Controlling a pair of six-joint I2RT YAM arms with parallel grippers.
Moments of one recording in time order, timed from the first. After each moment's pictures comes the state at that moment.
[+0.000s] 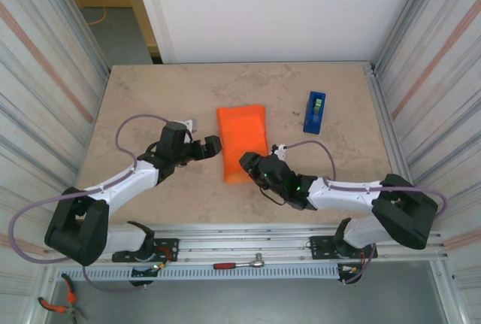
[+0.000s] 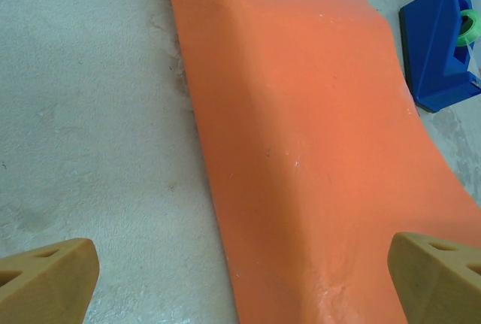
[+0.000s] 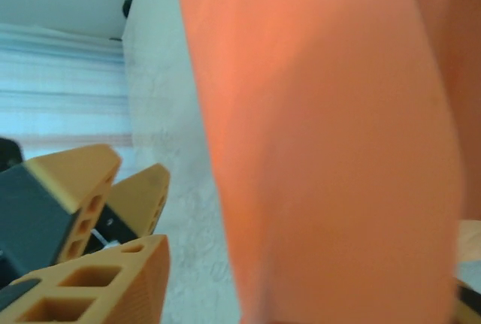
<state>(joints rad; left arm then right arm) -0.44 1.28 0.64 -0.03 0.20 -0.59 1.00 1.33 0.55 0.28 0.26 1.47</state>
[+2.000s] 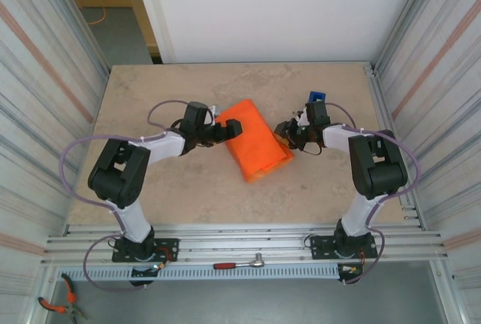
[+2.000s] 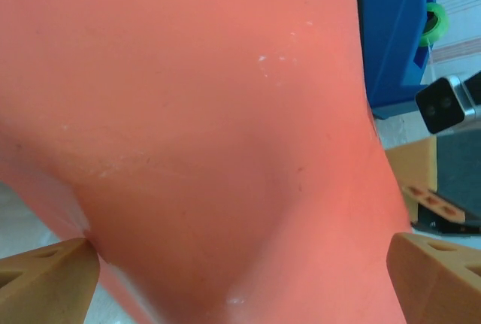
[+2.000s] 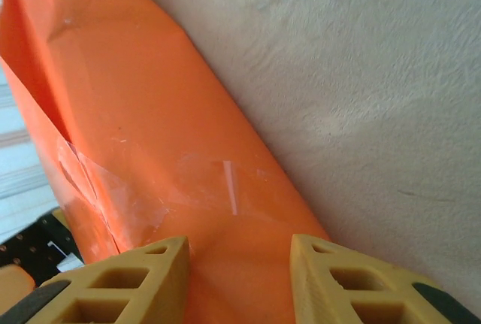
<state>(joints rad) -0.45 1.77 0.97 0.09 0.45 -0.68 0.23 1.78 0.93 -0.05 -0.61 0.90</state>
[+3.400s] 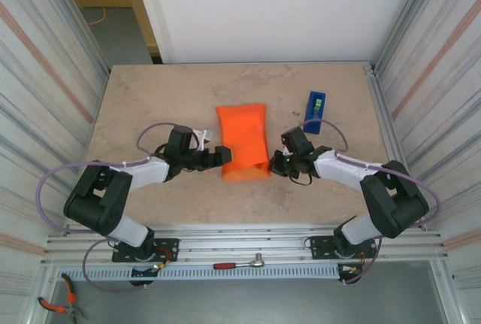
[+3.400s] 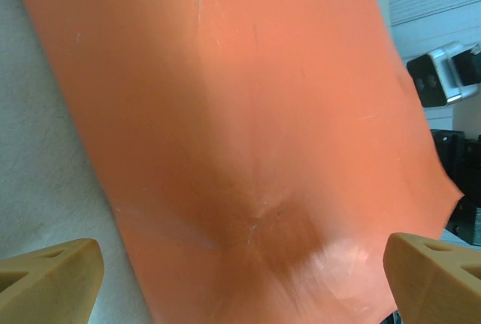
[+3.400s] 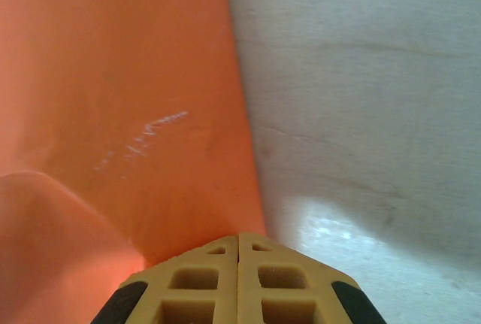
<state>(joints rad) -0.43 1.51 0.60 0.18 0.64 -0.63 0.56 1.47 0.70 -0.25 -0.25 0.83</state>
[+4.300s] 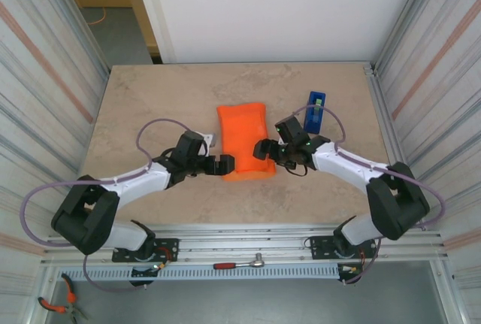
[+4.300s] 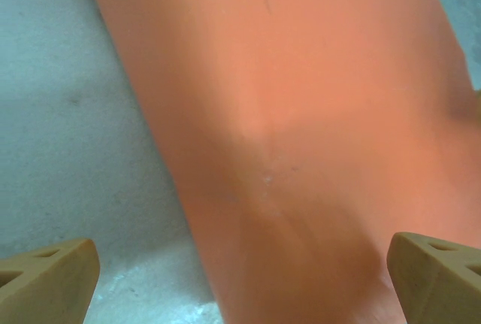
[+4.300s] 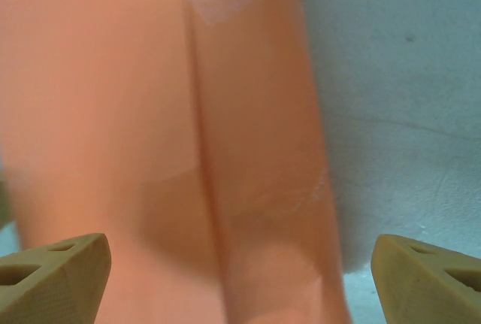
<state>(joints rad) -0.59 1.38 0.62 -0.04 0.23 -0.49 0.60 1.48 0.86 -0.37 -0.15 0.79</state>
